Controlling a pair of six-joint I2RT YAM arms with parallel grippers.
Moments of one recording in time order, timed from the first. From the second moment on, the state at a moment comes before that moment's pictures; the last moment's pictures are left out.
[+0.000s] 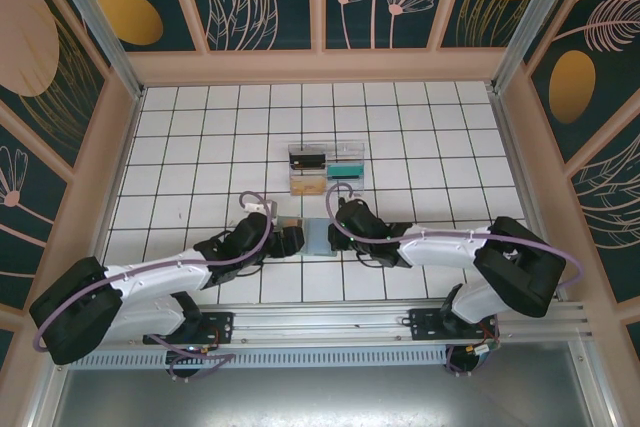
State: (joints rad) left arm -0.88 1.16 0.35 0.07 -0.10 -0.86; right arm 0.98 1.43 0.58 0.04 0.10 0.81
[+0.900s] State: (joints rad) left arm -0.86 1.26 0.29 0.17 -0.12 -0.83; right arm 0.97 1.67 0.71 0.22 -0.17 1.03
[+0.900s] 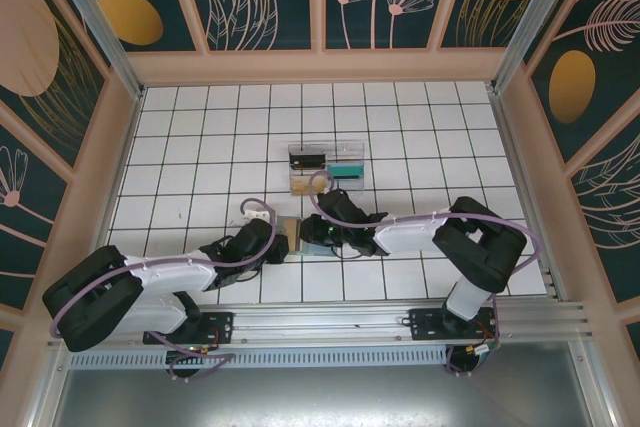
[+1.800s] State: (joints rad) left arm -0.86 1.28 0.28 0.21 -0.09 -0.84; right arm 0.94 1.73 0.68 0.28 -0.23 1.09
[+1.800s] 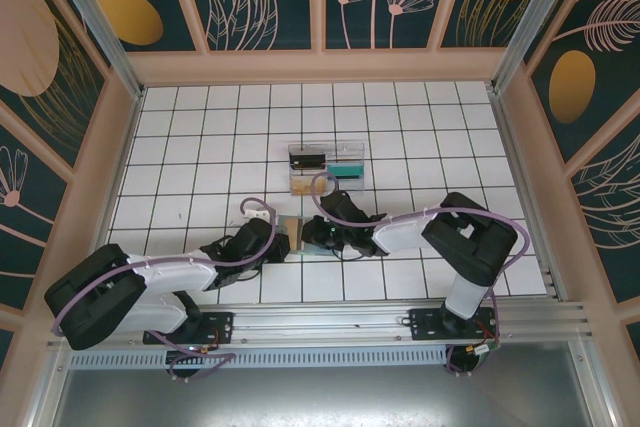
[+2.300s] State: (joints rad) left arm -0.85 1.28 0.28 0.22 -0.09 -0.84; right arm 0.94 1.72 0.68 0.28 -0.23 1.09
